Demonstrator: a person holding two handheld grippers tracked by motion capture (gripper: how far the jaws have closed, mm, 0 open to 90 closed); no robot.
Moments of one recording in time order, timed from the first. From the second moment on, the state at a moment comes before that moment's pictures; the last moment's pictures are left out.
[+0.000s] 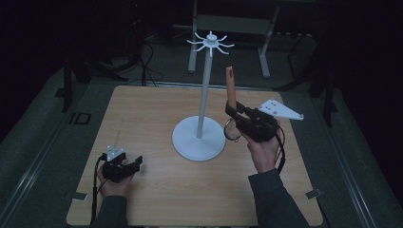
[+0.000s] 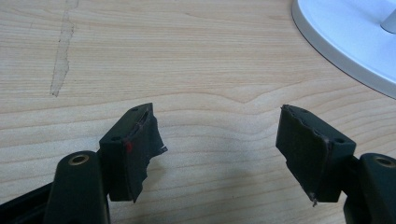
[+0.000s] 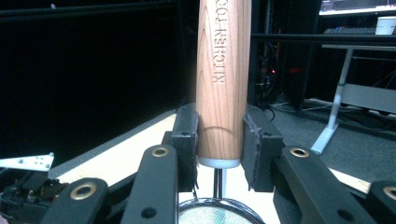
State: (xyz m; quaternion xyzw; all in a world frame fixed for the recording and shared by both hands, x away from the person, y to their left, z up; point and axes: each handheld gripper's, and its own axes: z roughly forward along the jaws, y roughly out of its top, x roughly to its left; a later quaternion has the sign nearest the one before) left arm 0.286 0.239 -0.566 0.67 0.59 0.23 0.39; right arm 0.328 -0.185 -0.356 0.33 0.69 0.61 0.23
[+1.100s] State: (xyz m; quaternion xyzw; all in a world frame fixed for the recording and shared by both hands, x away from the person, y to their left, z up) left arm 0.286 0.239 -0.566 0.67 0.59 0.23 0.39; right arm 0.349 -0.189 -0.334 0.31 0.65 0.68 0.14
